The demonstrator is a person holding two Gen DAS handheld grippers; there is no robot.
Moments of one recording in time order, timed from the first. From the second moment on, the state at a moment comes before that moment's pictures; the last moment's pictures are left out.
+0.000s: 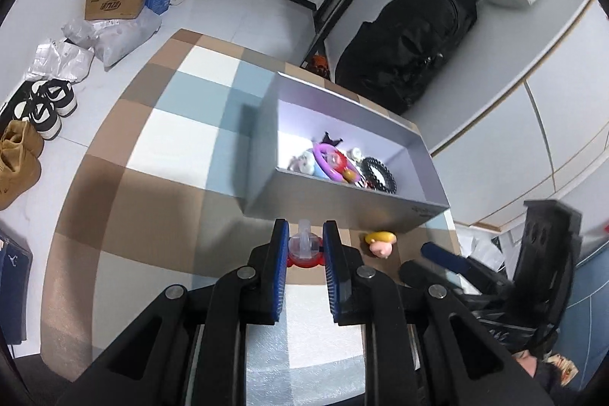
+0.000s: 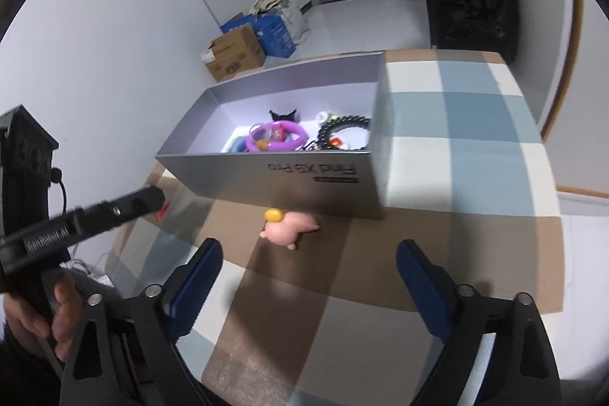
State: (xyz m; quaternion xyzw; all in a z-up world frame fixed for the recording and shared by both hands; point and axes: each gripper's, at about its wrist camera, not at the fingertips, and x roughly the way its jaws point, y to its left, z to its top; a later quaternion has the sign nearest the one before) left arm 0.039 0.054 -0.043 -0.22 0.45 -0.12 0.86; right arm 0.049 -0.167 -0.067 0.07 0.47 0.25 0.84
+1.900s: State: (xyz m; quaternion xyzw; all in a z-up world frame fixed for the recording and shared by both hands) left arm 0.046 0.045 -0.014 -0.19 0.39 -0.12 0.89; right arm 0.050 -0.144 -0.019 0.08 0.37 0.29 0.88
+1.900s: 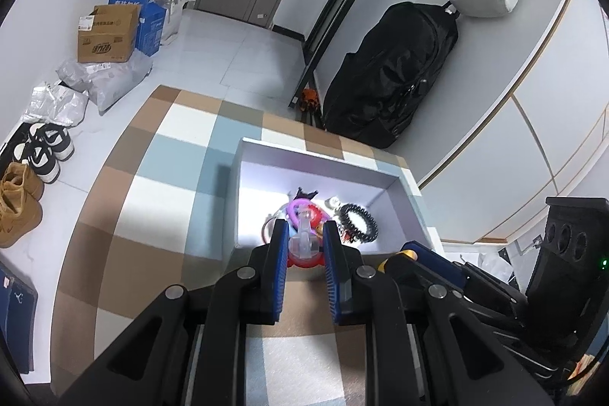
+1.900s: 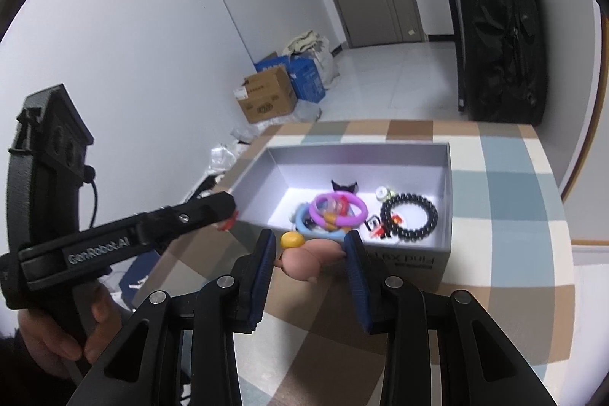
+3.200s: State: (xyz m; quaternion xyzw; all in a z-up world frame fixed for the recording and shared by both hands) left arm 0.115 0.025 -0.021 -0.19 0.41 -0.14 0.88; right arm 0.123 -0.167 -0.019 0.14 0.37 0.29 0.87
